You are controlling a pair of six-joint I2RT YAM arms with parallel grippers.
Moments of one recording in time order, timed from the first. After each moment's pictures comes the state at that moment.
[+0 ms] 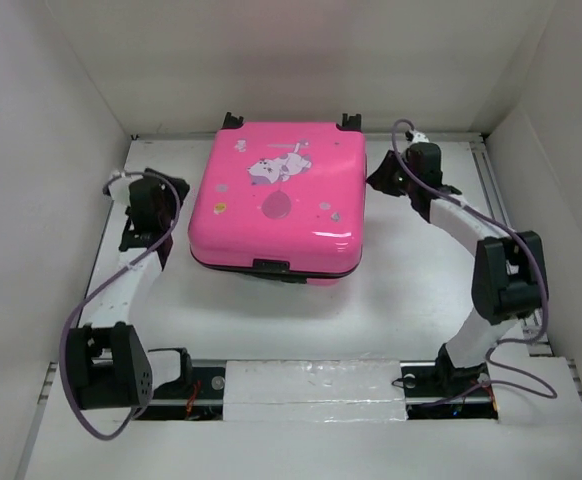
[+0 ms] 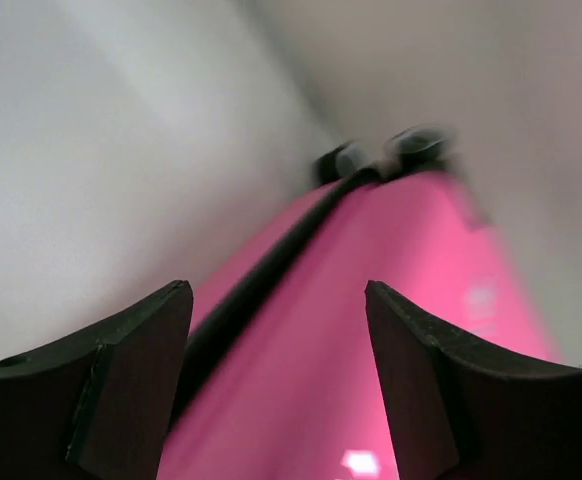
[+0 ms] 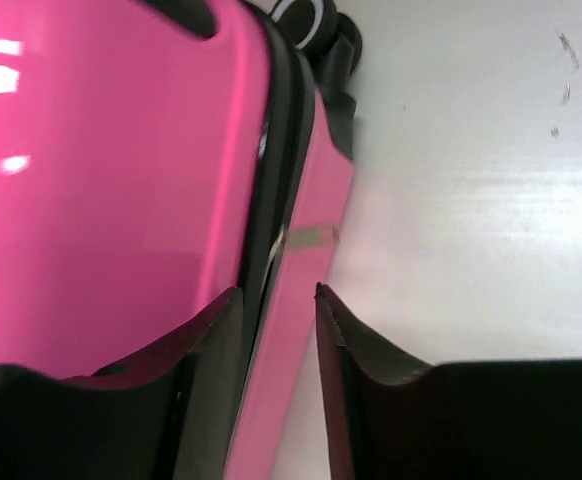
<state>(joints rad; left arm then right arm) 0.03 1.22 0.78 0.01 -0.20 -0.96 0.19 1.74 1.21 0.04 -0.18 0.45</state>
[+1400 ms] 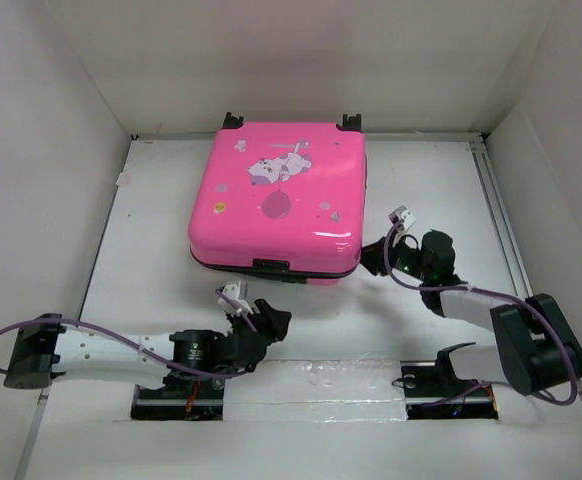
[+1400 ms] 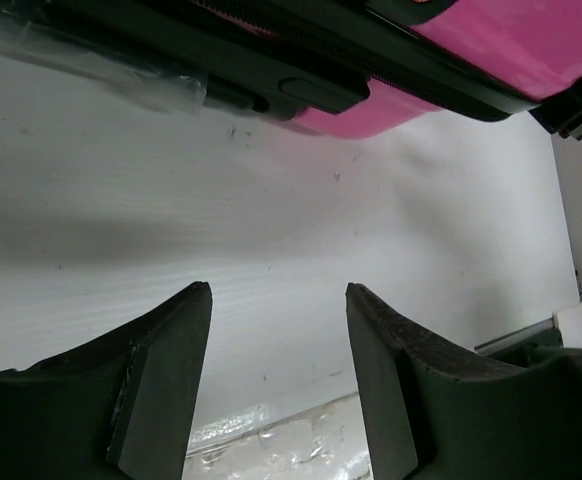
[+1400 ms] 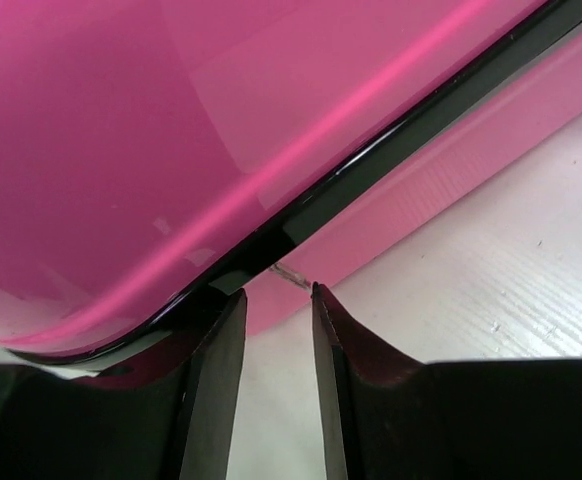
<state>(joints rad) -1.51 0.75 0.28 -0.18 -0.90 -1.27 0.26 1.27 0.32 0.73 -0.65 0.21</state>
